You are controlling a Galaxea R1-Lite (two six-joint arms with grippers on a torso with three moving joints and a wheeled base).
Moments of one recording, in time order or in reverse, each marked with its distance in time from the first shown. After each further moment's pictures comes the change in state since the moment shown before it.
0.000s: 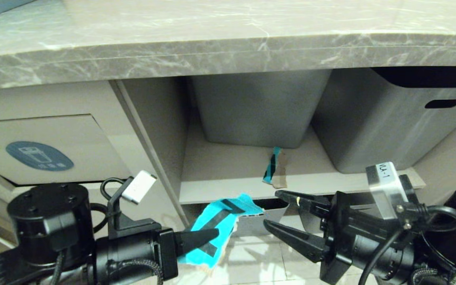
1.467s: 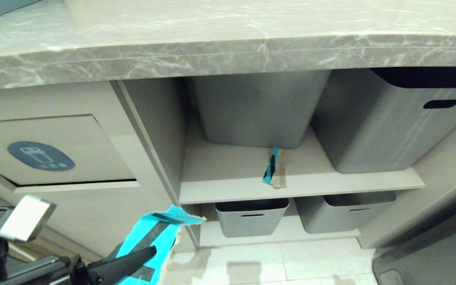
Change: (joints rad) left arm 0.040 -0.408 0.190 0.117 0.141 0.016; right arm -0.603 -1.222 0.300 1.206 -0.307 -0.072
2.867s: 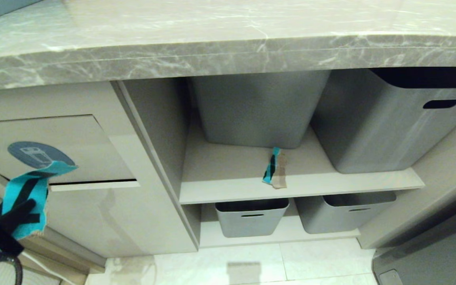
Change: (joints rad) left arm 0.761 -0.098 0.022 -0.004 0.146 0.424; right arm -0.078 -0.119 -0.012 0.303 -0.019 -0.001
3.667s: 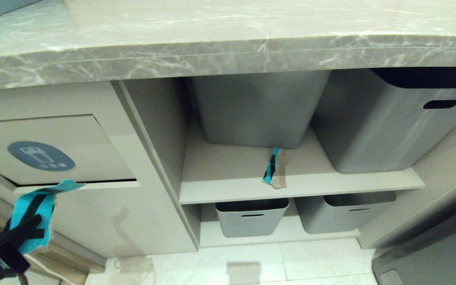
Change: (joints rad) left arm 0.020 -0.008 0.076 -0.002 -0.034 0.053; right arm -0.077 -0.085 0.027 -0.074 -0.010 0.012
